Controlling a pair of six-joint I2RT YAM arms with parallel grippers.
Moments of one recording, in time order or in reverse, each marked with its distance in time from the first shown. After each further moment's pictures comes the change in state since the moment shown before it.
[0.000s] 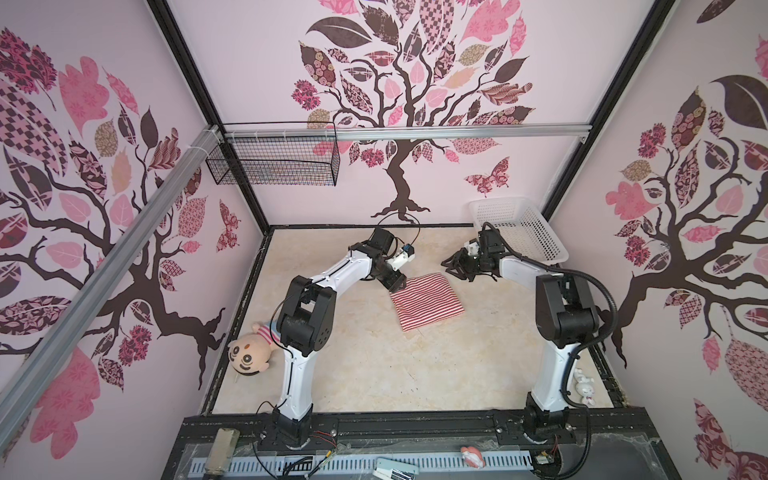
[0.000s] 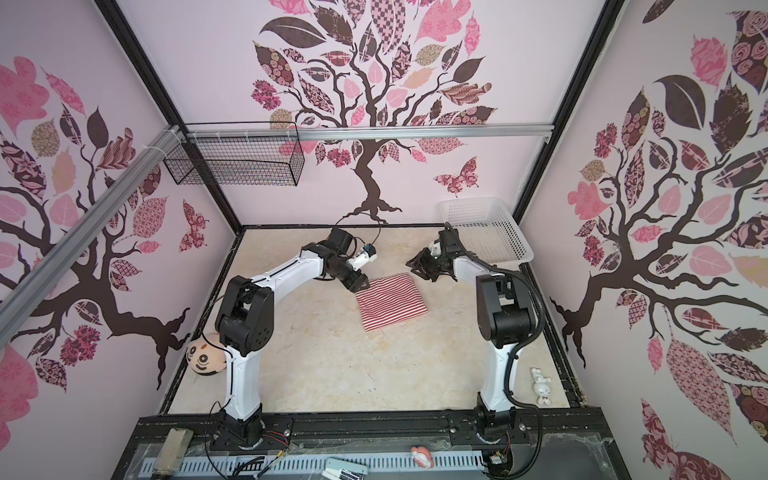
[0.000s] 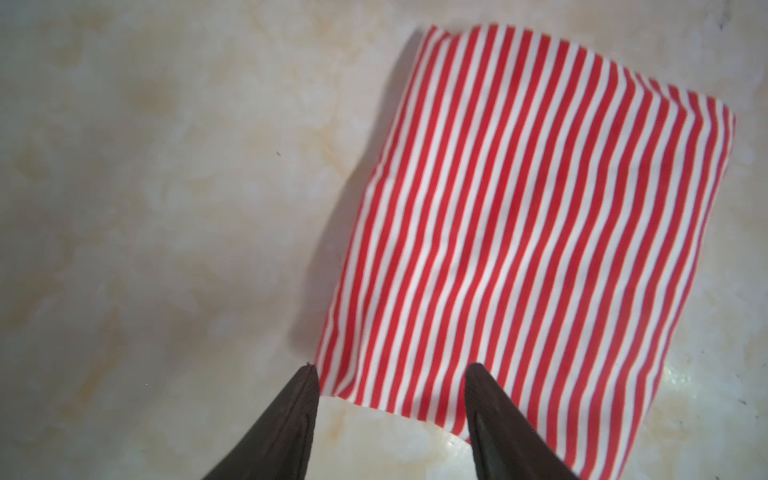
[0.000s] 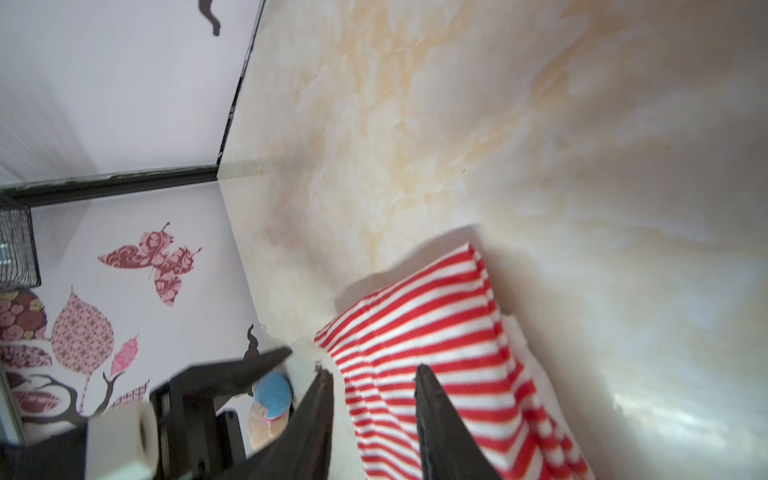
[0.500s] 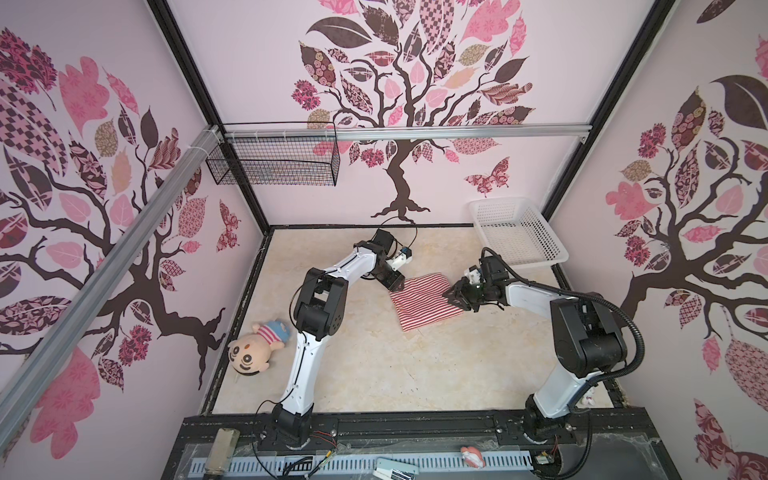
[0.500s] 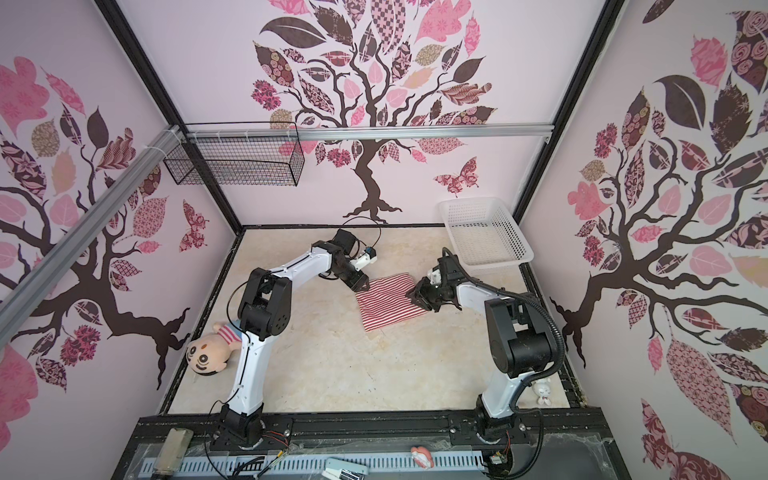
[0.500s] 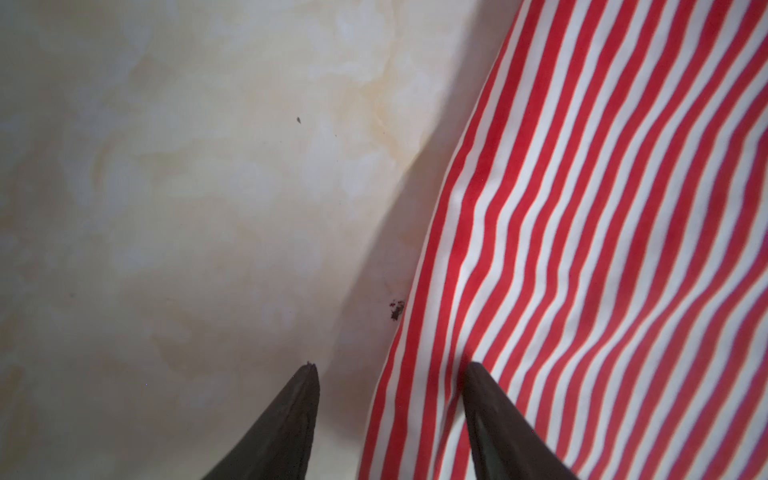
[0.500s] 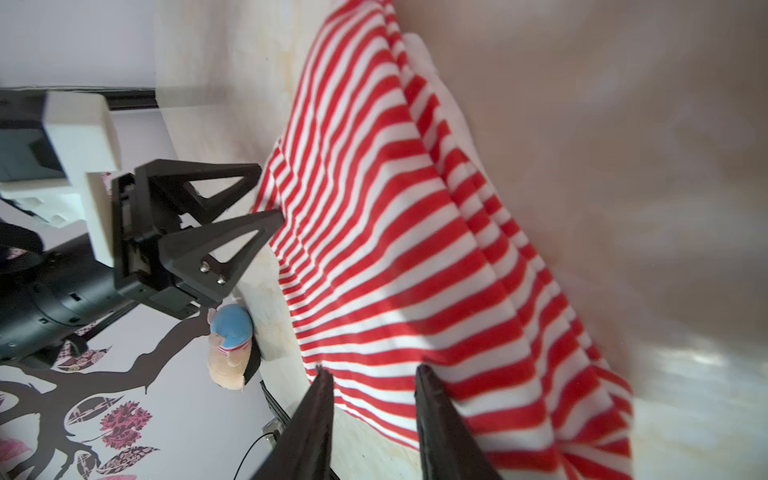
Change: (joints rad) left arm 0.027 0.200 0.143 -0.085 -0.005 -0.003; right arm 0.049 -0.203 -0.370 0.011 0.003 -0.051
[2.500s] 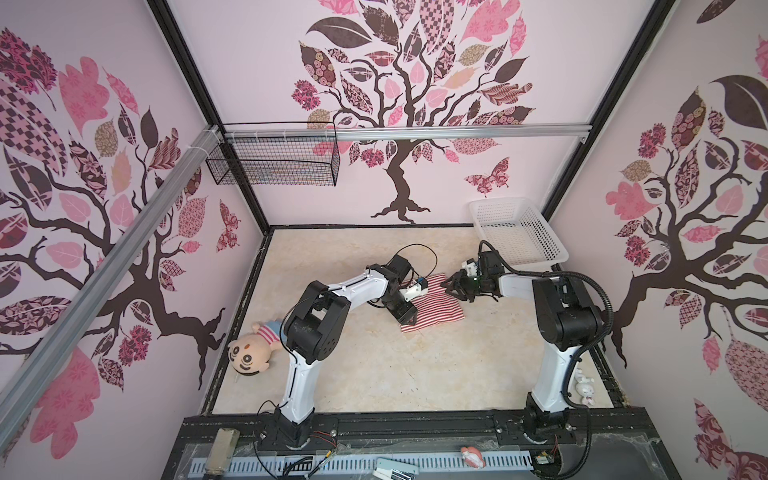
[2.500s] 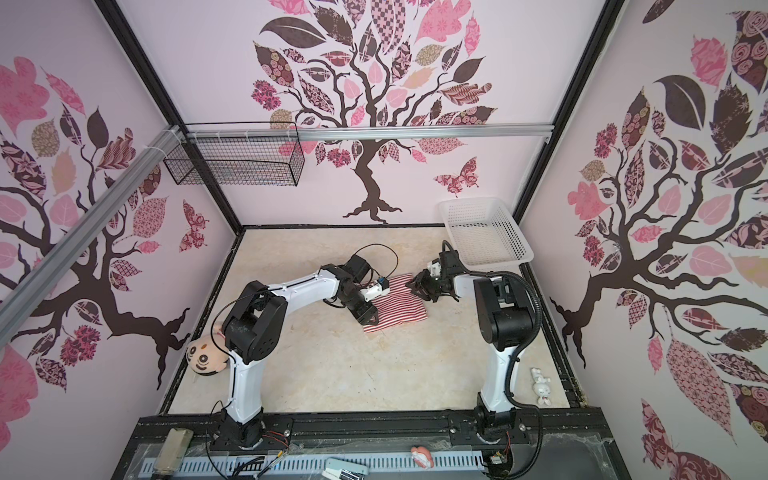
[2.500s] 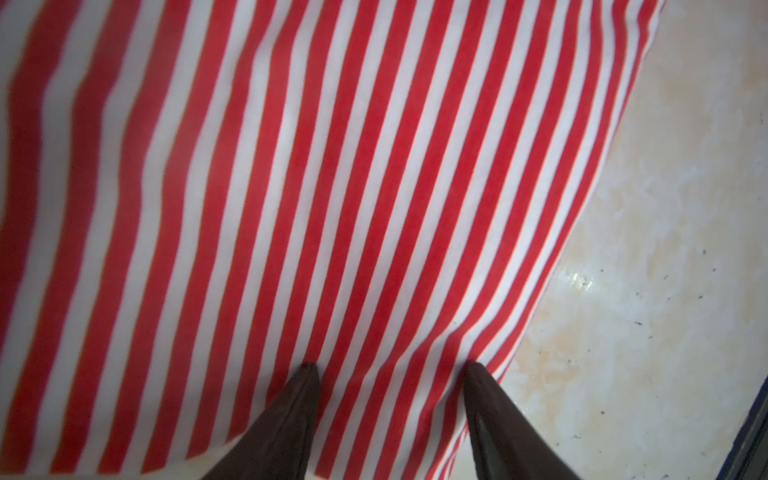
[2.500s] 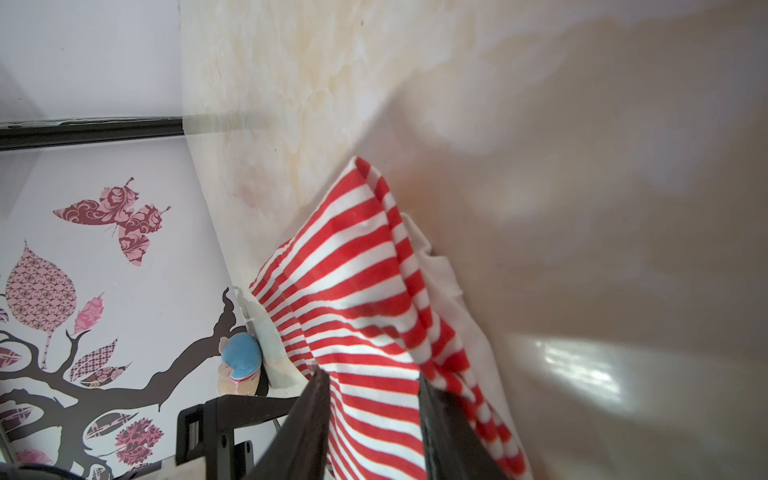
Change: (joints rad) left arm -0.187 -0.249 -0.402 0.052 0.046 -0.063; right arm -0.053 0.231 0.143 0.160 -0.071 -0.005
